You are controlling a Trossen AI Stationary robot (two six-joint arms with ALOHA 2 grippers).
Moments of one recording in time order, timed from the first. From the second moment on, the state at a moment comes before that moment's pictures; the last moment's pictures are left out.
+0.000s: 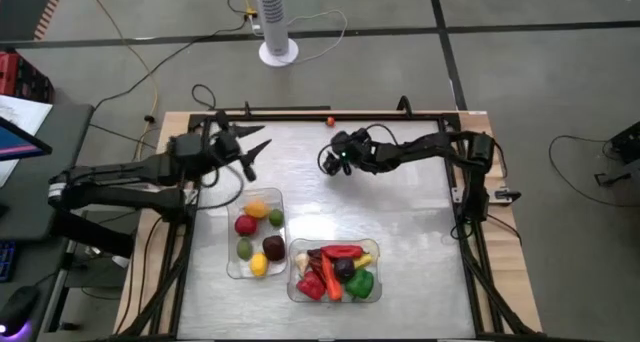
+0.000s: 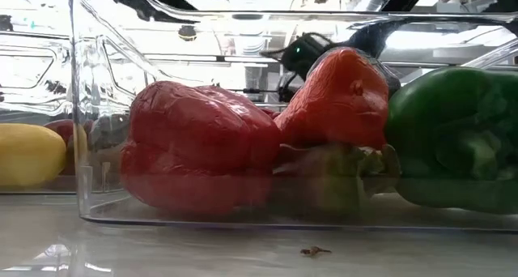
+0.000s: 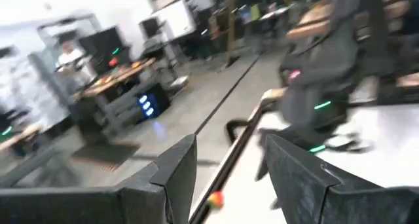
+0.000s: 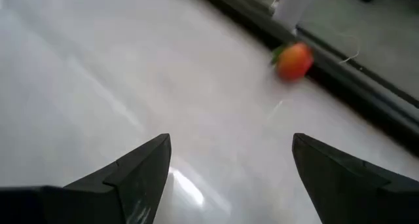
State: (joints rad) left arm 0.21 0.80 0.67 0.11 -0.34 0.32; right arm -0.33 1.90 1.04 0.12 0.47 0.24
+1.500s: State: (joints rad) left arm 0.62 2.03 1.49 -0.27 0.19 0.17; right arm -0.20 1.03 0.68 -0.04 0.68 0.01
